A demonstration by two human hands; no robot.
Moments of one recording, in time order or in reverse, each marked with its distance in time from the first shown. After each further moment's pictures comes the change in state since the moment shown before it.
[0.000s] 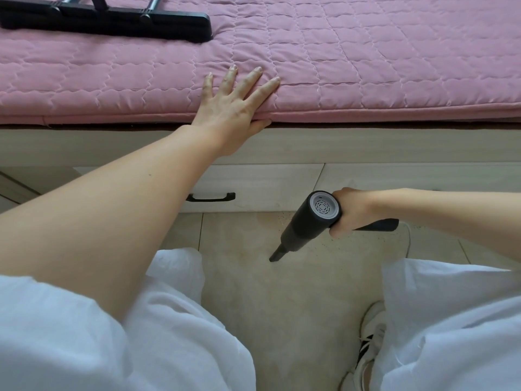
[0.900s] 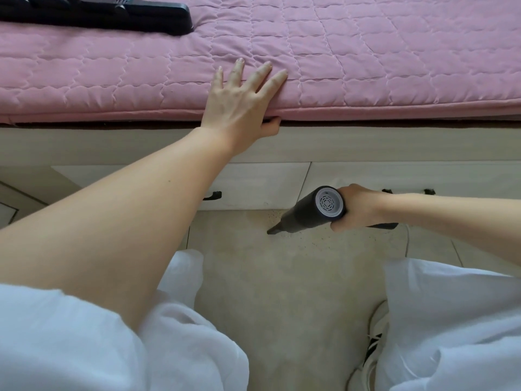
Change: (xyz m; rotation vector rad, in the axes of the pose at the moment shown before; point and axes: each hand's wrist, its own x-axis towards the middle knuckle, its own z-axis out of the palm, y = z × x) left_hand 0.026 0.046 0.005 0.060 0.115 0.000; right_hand -0.004 0.045 0.002 0.072 0.103 0.011
